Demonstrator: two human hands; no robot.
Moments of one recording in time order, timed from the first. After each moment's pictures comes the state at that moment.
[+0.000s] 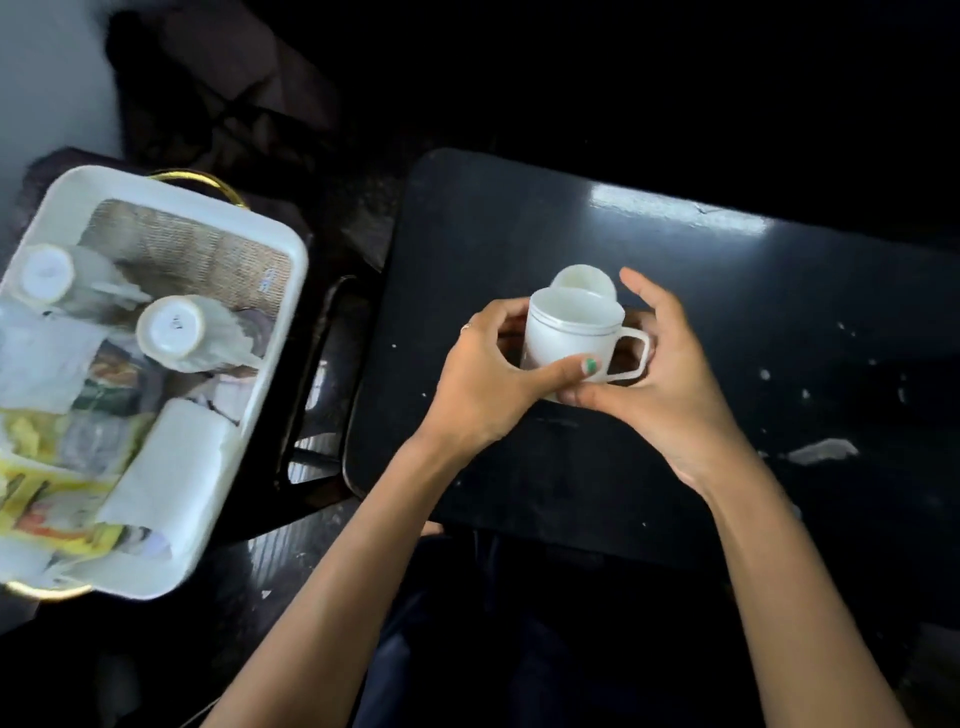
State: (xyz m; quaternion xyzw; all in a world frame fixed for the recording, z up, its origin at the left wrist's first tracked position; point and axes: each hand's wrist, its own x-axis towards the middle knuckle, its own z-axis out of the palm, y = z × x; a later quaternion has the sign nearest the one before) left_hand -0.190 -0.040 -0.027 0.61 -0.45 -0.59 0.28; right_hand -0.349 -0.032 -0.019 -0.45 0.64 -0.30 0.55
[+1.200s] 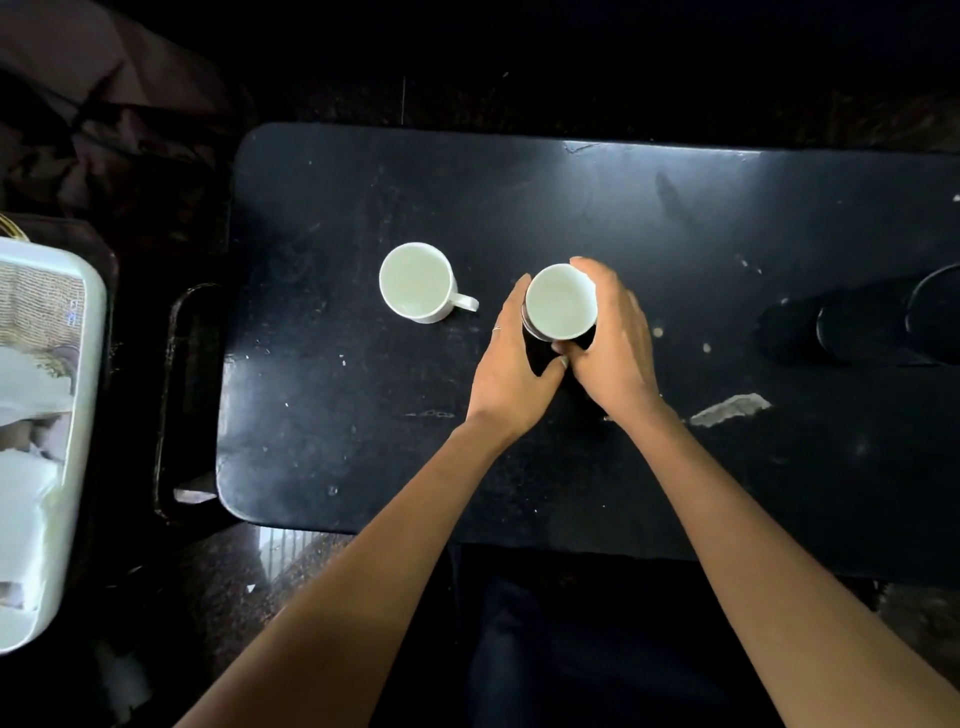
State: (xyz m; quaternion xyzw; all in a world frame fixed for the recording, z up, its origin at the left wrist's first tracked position) left_hand -0.366 -0.037 -0.138 0.64 -0.52 -0.54 0.17; right_hand -0.489 -0.047 -0.149 -0.59 0.72 -0.22 0.31
